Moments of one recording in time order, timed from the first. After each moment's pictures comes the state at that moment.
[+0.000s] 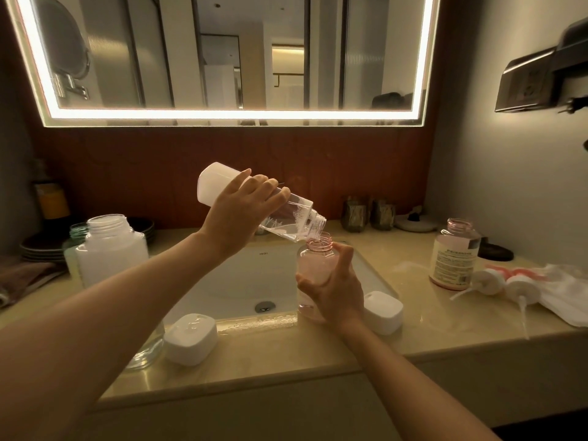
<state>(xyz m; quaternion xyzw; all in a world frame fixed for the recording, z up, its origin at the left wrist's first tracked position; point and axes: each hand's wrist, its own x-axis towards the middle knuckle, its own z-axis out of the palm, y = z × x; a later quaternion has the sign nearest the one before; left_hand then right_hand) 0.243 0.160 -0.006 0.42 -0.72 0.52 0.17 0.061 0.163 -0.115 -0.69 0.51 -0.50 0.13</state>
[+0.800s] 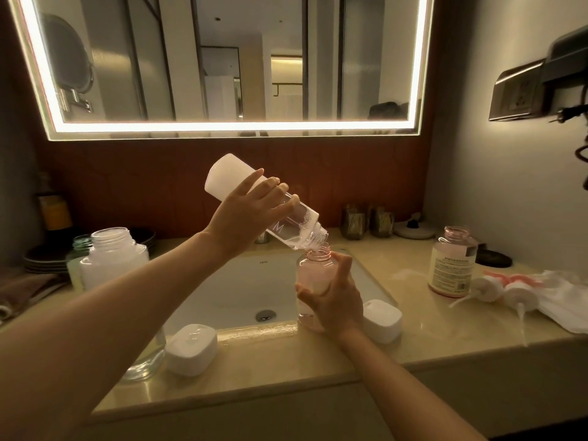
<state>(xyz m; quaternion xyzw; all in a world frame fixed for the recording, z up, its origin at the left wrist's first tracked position) 0.236 0.162 0.013 0.39 -0.70 0.59 0.09 0.060 0.165 -0.114 -0.69 0.51 -0.49 0.13</state>
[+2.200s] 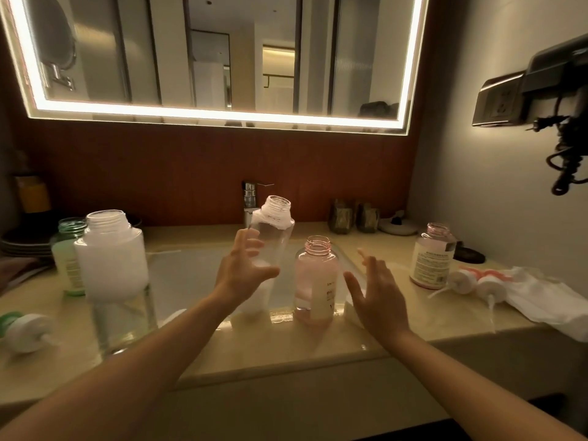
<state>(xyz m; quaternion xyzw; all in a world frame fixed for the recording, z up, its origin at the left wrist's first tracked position) 0.212 0.184 -0.084 0.57 -0.62 -0.12 0.53 -0.016 0.174 -0.120 -0.72 0.50 -0.47 -0.07</state>
